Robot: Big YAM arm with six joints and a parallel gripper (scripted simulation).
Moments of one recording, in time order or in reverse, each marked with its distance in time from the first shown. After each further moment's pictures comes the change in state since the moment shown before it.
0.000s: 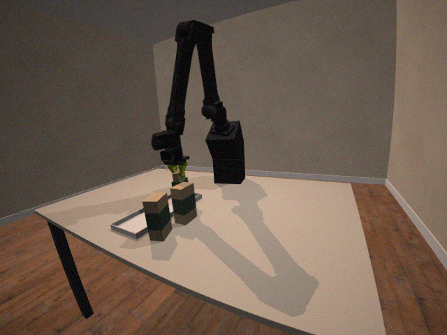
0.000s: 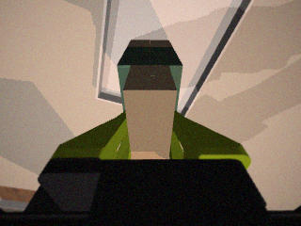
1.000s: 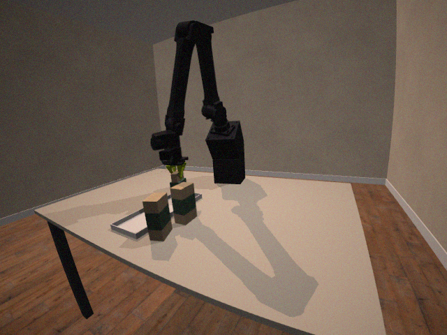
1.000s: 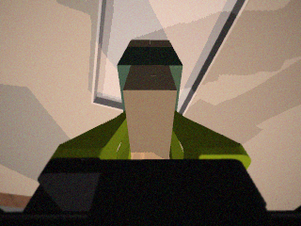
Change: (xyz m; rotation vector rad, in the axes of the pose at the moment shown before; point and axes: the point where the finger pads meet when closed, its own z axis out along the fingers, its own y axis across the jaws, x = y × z) arm -0.005 -0.006 0.001 0.016 -0.016 0.000
